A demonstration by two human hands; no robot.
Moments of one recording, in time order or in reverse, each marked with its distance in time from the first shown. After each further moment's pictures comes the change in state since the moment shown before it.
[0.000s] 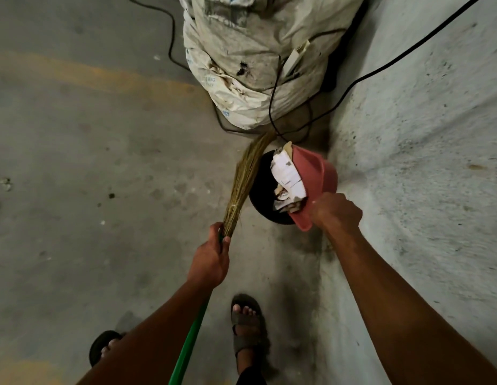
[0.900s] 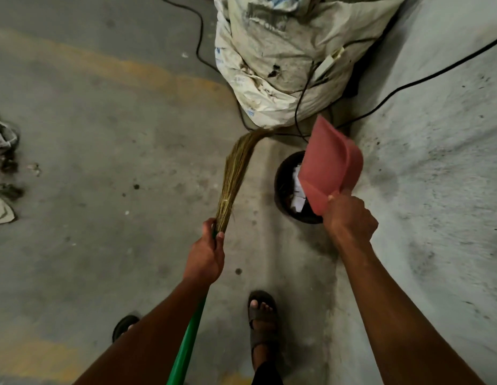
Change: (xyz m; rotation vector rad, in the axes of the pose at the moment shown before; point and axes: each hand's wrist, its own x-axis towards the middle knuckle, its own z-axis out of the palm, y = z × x) left_hand -0.017 -0.059 -0.067 -0.064 0.137 -0.018; right_hand -0.052 -0.045 0.024 0.111 0.285 -0.004
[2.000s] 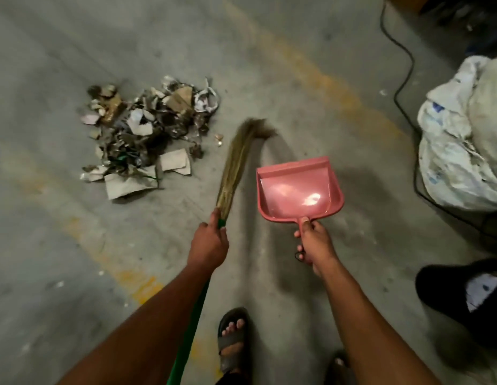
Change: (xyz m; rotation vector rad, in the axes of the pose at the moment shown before) left_hand 0.012 -0.314 -0.373 0.119 0.326 -0.434; right_hand -0.265 -0.464 0.176 0.830 -0.681 -0.163
